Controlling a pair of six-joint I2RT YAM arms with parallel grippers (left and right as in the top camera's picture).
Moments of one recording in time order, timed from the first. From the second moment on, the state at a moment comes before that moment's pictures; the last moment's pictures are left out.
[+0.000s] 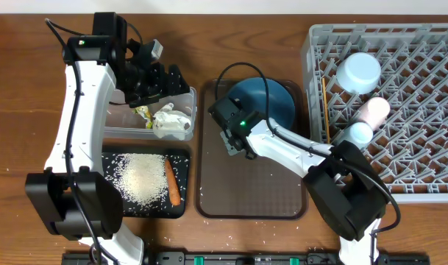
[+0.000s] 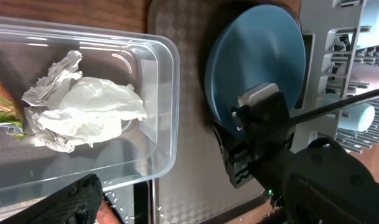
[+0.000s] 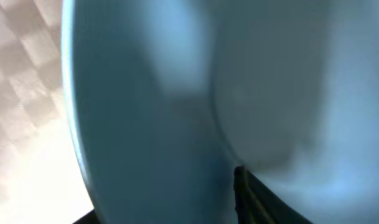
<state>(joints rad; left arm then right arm) 0.02 1.81 1.73 -1.29 0.54 -0.09 0.75 2.02 1.33 -0.62 0.21 0.34</state>
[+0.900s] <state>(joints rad) 0.02 1.81 1.73 -1.29 0.54 -0.09 0.75 2.02 1.33 -0.54 0.21 0.30</state>
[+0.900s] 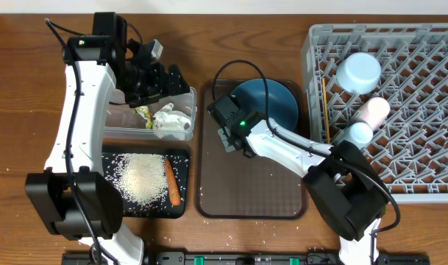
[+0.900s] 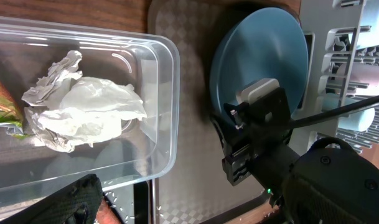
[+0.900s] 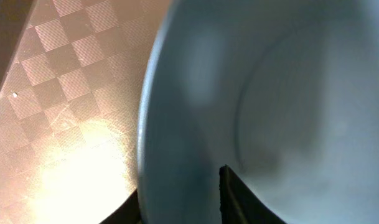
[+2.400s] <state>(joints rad) 0.02 1.81 1.73 -1.29 0.54 -0.09 0.48 1.44 1.50 -0.77 -0.21 0.20</state>
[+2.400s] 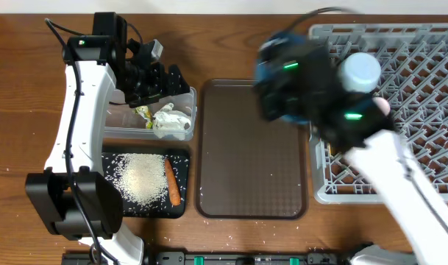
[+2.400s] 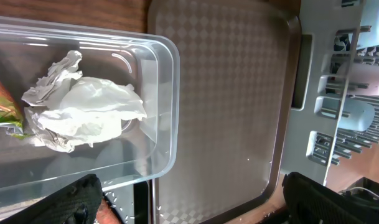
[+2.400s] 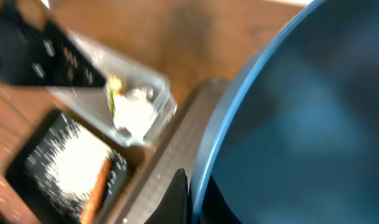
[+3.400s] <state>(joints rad) 0.02 1.81 1.73 -1.29 0.54 -0.09 -0.66 1.78 1.50 -0.56 -1.49 0.03</state>
